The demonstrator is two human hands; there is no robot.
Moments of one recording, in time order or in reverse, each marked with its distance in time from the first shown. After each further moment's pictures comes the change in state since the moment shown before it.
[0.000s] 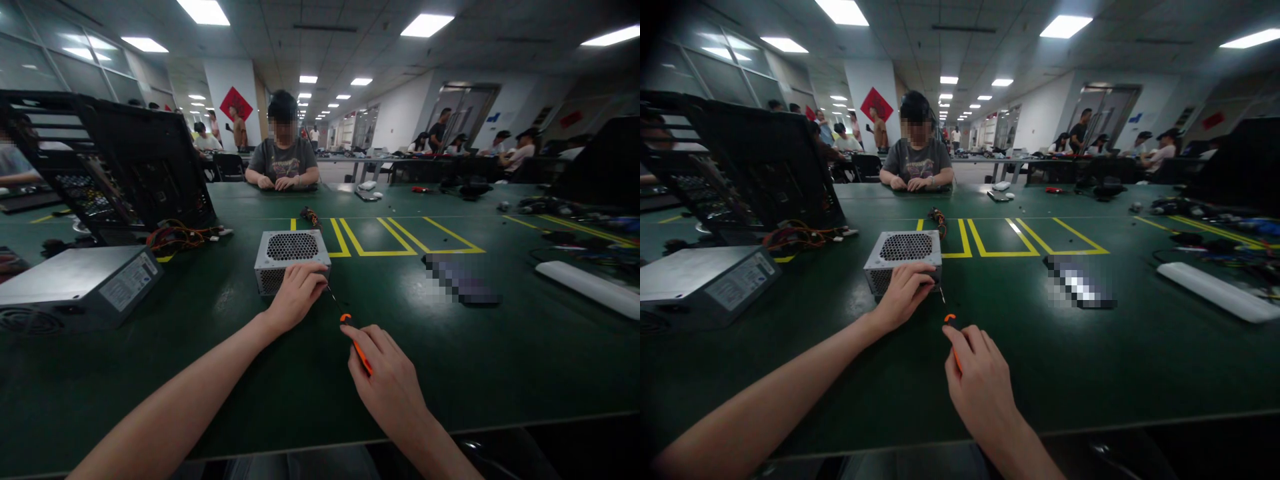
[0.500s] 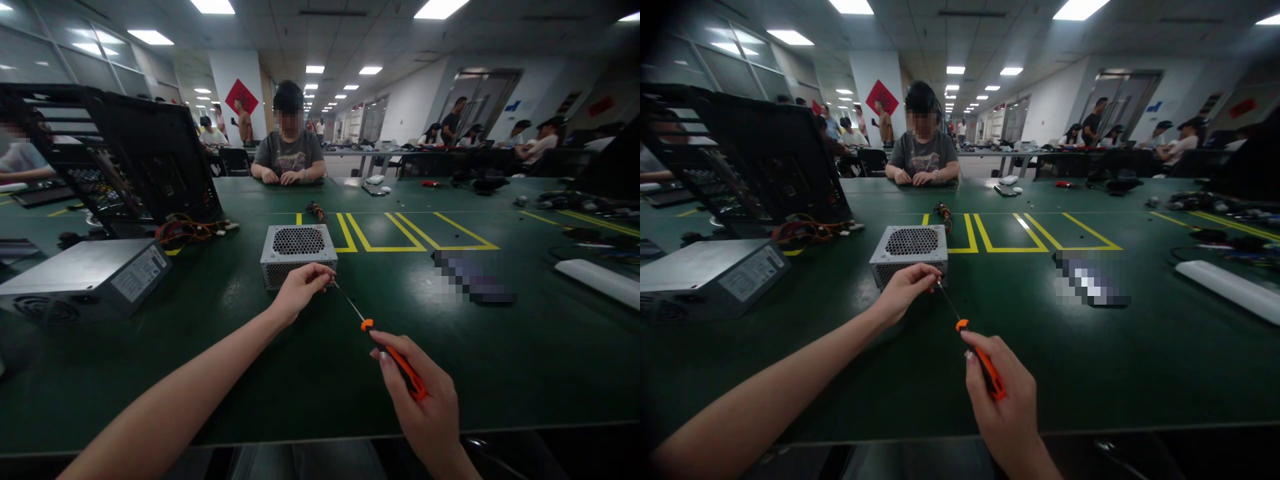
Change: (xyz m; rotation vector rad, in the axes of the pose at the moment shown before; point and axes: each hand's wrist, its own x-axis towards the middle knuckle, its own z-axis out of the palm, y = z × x) left_hand 0.004 0.006 0.005 -1.066 -0.076 -0.821; right_hand -0.015 -0.003 -0.024 0.443 0.177 0.099
